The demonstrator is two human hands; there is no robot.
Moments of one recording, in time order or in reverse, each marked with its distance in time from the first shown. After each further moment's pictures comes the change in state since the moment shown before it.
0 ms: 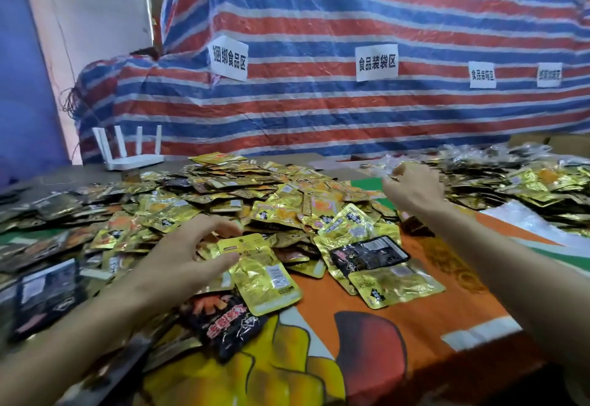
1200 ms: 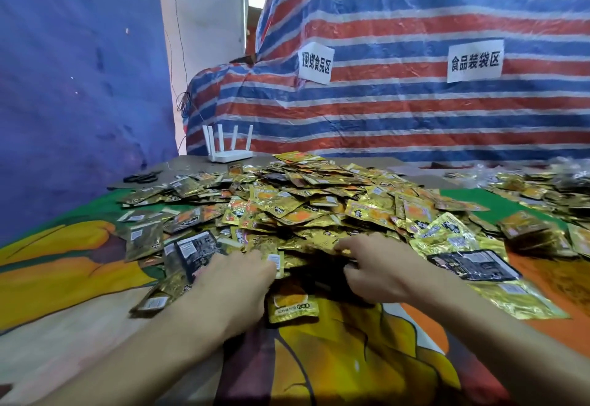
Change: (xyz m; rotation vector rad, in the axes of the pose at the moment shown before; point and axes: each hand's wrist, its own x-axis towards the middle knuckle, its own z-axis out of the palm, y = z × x) left_hand -0.077 -0.002 -0.036 1.022 -0.229 -0.227; right_hand -0.172 -0.155 0.021 -0.168 -0.647 -0.666
